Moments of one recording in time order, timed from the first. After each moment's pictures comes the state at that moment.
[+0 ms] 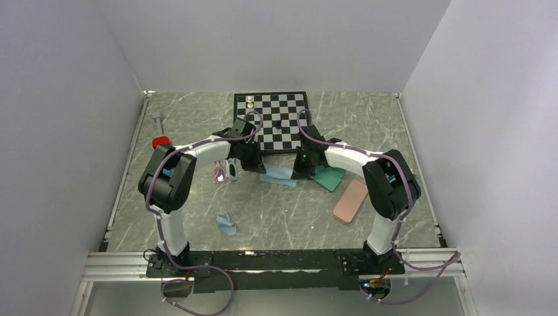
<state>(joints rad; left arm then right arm) -0.48 1.89 1.21 -0.37 0.34 -0.59 0.53 1.81 1.11 -0.40 -0.16 0.76</state>
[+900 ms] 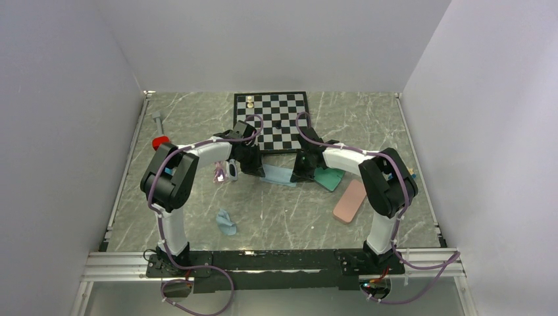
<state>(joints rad) -0.49 1.92 1.21 -0.39 0.32 -0.58 0.54 1.84 1.09 -0.38 -0.17 0.79</state>
